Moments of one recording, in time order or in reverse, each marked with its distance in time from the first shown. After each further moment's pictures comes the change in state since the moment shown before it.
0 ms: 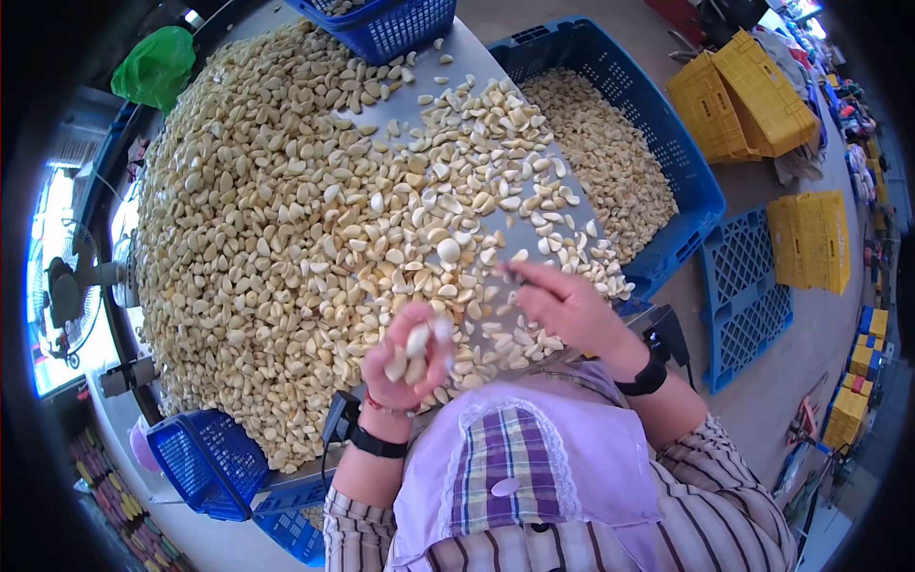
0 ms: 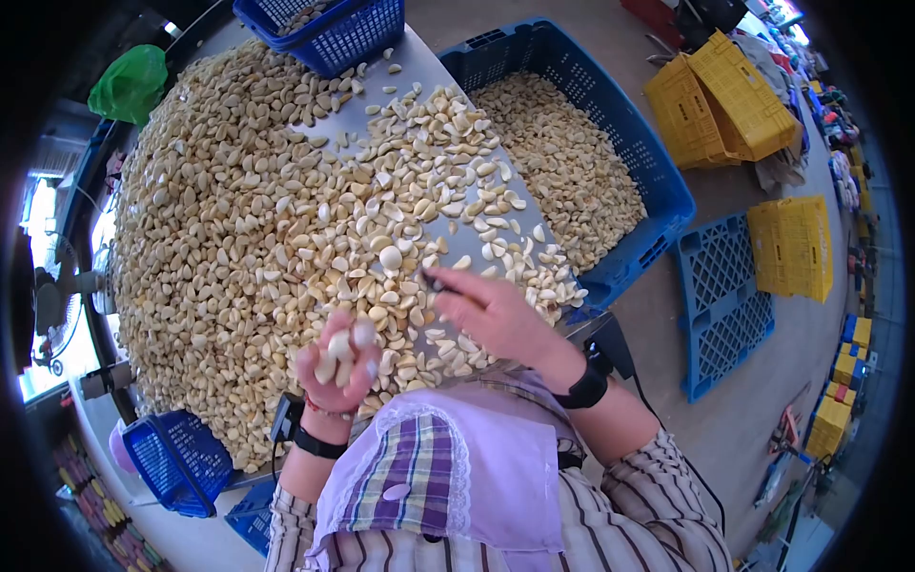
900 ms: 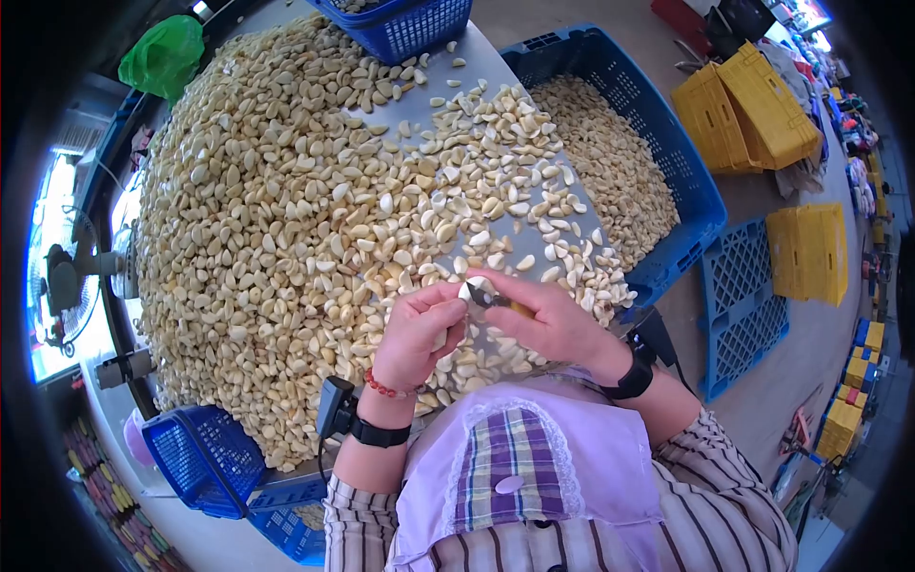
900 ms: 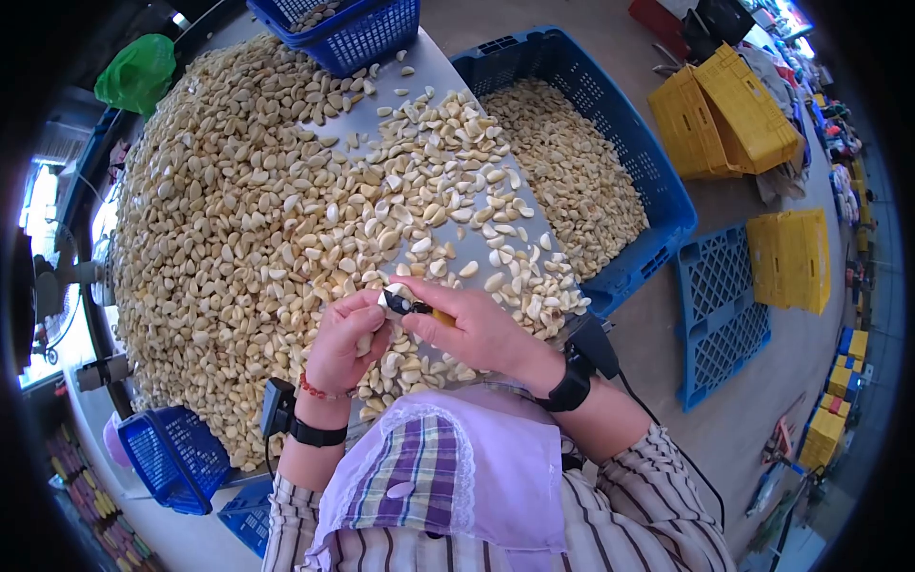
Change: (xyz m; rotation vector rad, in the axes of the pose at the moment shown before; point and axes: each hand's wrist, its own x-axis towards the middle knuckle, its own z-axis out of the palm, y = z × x) left_hand 0.032 0.017 0.012 0.558 0.266 -0.221; right_hand 0.016 -0.020 0.019 -0.111 -0.136 -0.098
